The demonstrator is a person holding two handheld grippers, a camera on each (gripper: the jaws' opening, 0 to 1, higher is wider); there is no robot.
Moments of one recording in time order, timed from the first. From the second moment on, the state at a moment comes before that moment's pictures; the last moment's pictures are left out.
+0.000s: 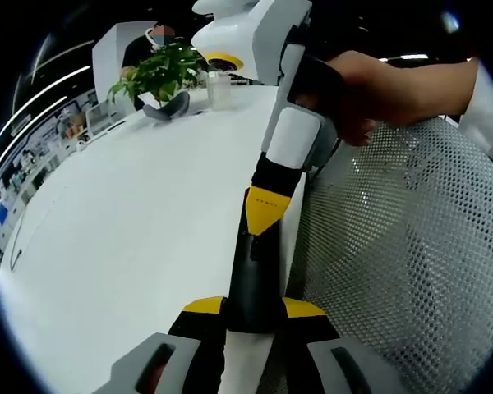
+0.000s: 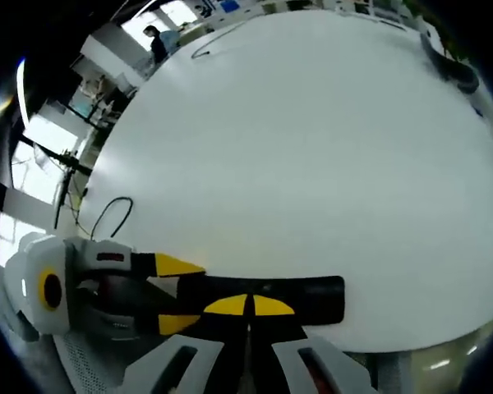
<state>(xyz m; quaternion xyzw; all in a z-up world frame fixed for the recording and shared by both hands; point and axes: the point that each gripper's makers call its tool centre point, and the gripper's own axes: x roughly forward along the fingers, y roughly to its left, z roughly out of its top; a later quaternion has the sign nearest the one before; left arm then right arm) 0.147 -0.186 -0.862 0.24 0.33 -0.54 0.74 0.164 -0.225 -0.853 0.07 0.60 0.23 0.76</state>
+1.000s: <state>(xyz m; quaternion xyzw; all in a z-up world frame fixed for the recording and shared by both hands) 0.147 -0.186 -0.861 0.23 0.33 -0.54 0.74 0.160 -0.242 -0.851 0.09 0.63 0.18 0.75</state>
